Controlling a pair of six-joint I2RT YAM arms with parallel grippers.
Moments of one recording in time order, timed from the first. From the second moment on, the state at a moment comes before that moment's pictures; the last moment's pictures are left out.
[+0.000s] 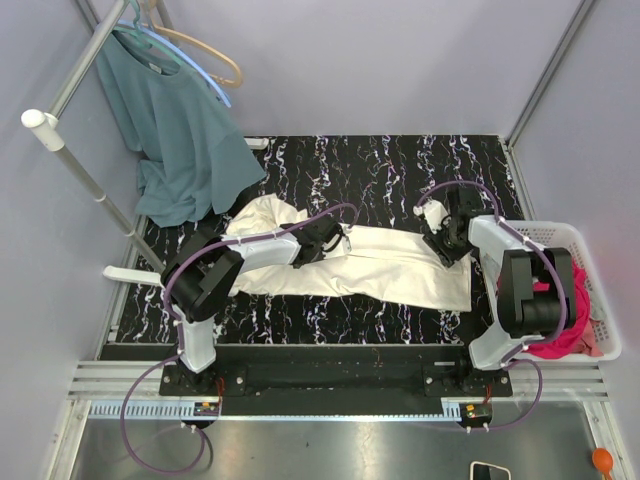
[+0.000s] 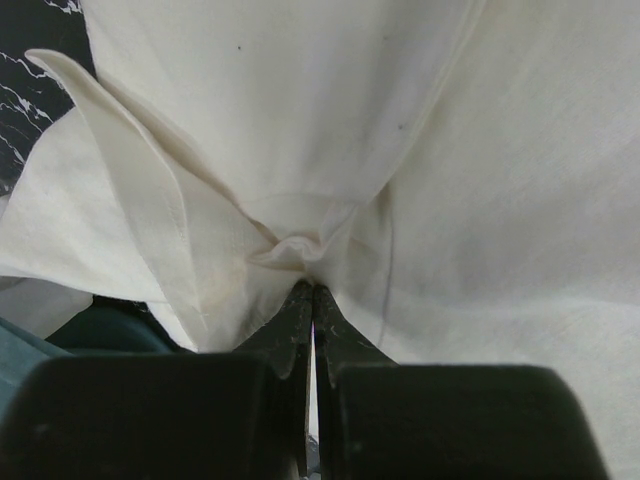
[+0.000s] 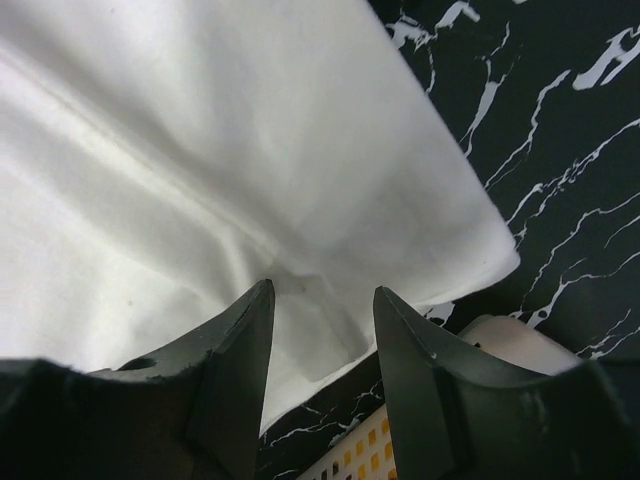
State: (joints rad) left arm -0.77 1.89 1.16 -0.44 -0.40 0.65; right arm 0.05 1.62 0.97 -0.55 -0.02 -0.64
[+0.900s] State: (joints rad) left arm -0.77 1.89 1.14 -0.42 -0.41 0.66; right arm 0.05 1.52 0.91 -0.60 -0.04 -0.65
